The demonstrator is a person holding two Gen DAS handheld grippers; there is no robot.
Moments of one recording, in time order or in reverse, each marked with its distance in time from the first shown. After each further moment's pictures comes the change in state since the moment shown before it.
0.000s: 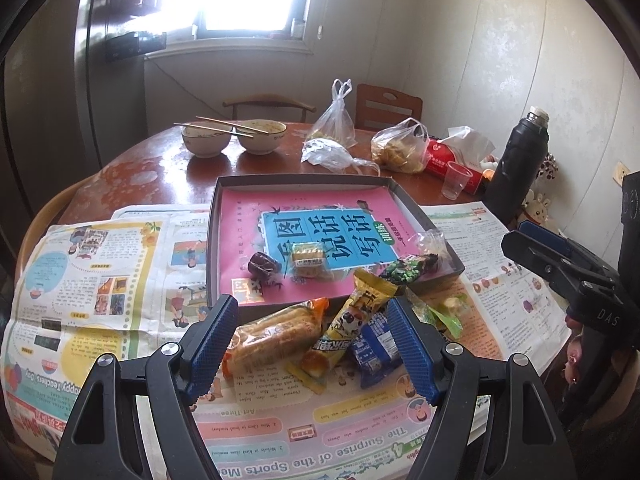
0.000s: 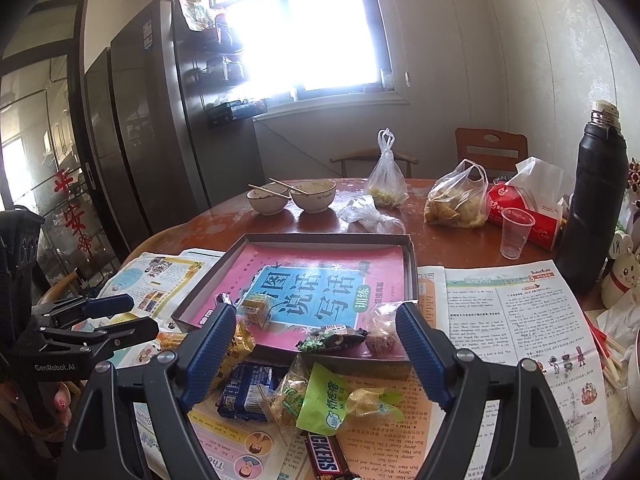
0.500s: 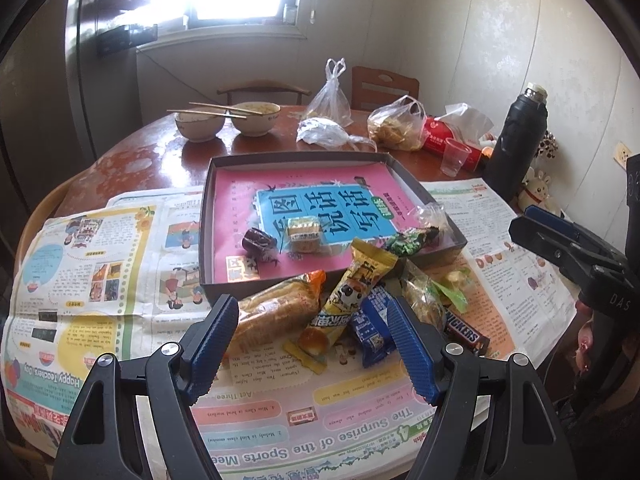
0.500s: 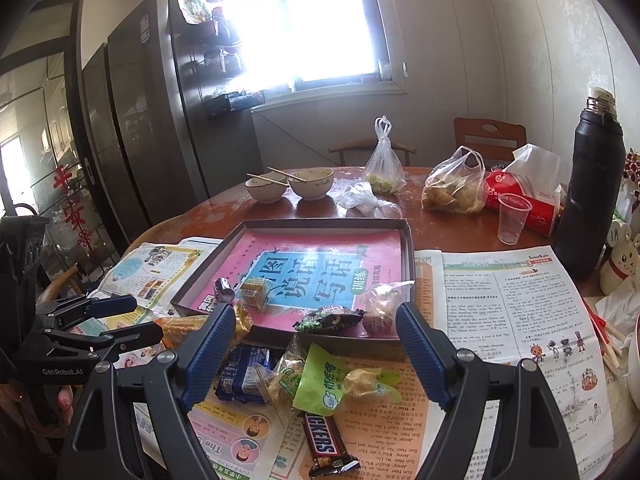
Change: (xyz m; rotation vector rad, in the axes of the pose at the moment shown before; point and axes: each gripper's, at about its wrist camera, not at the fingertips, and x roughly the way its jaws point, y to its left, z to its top) left arm 0.010 -0.005 -0.013 0.035 0.062 0.006; right arm -0.003 -0.004 -0.011 0.008 0.036 -0.004
